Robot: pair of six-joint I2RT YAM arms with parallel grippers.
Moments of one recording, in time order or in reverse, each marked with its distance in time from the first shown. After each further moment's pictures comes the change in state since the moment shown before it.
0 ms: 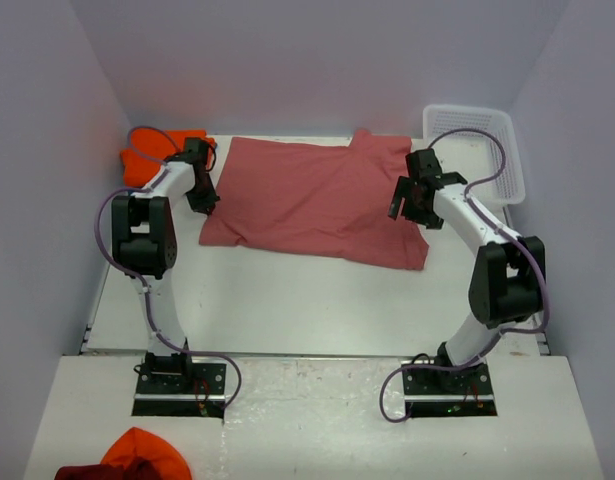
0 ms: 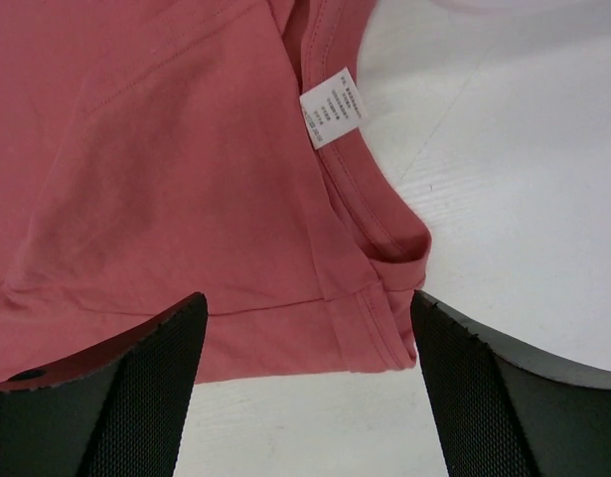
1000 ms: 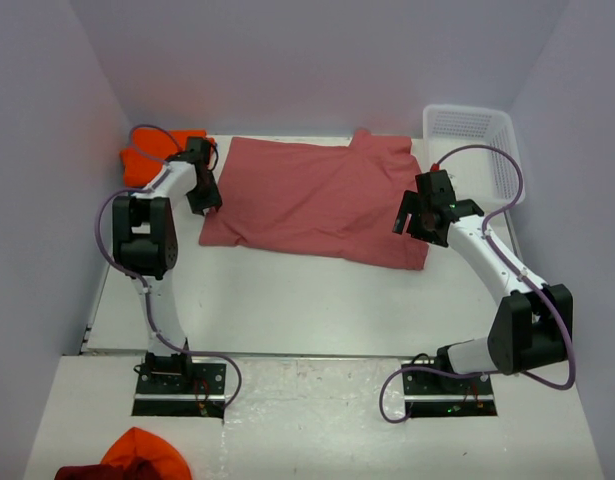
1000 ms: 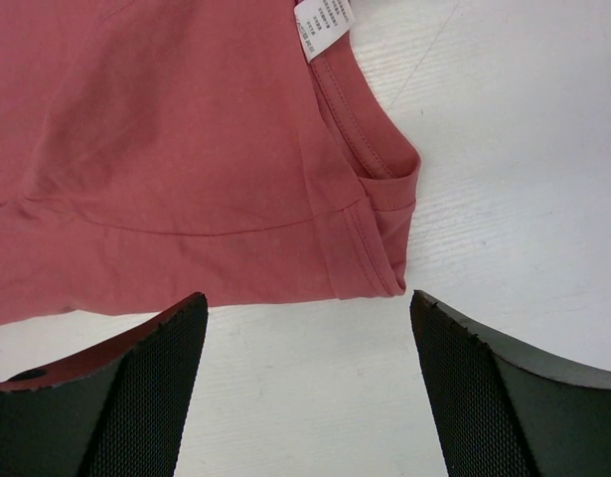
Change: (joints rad) left arm -0.013 -0.011 -0.003 0.000 -0.020 -0.001; right arm 0.019 -0.265 -0.215 0.045 -0.030 0.010
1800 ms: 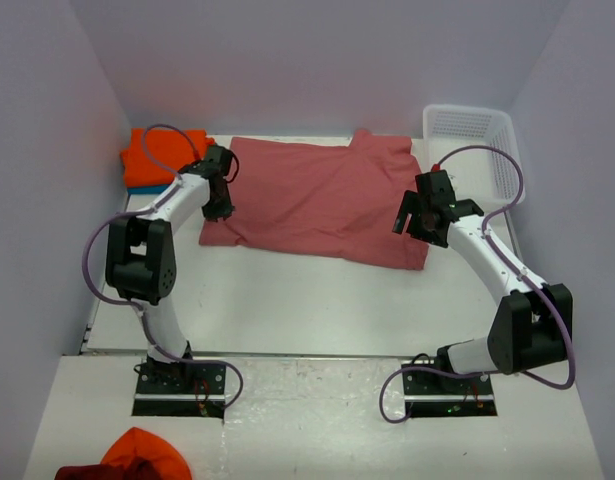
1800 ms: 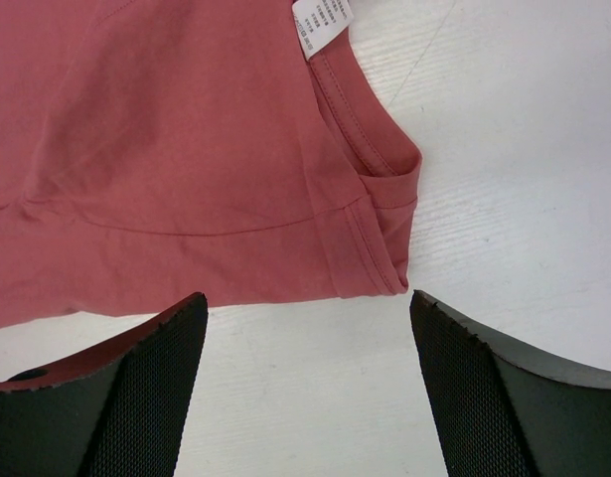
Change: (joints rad) left arm -0.156 -0.234 -0.217 0.010 -0.110 -0.046; right arm 0.000 0.002 0.000 -0.002 0.000 0.018
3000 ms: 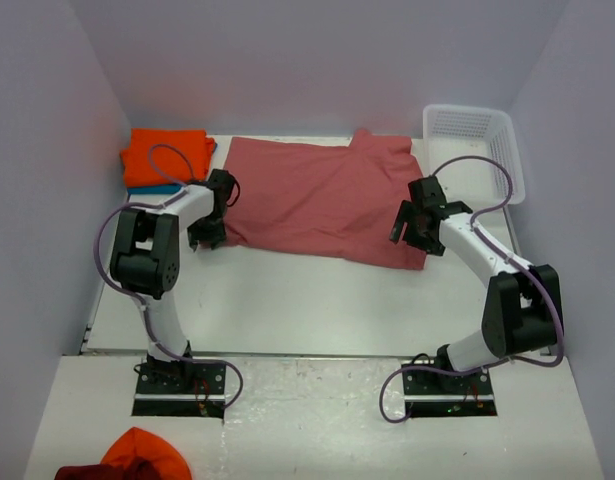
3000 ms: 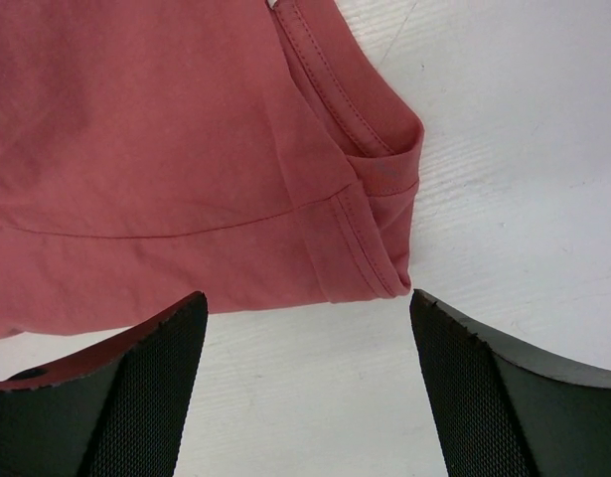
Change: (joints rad) left arm -0.002 0.079 -0.088 -0.116 -0.200 -0.012; right arm 0.000 0.093 -0.045 0.023 0.005 0.045
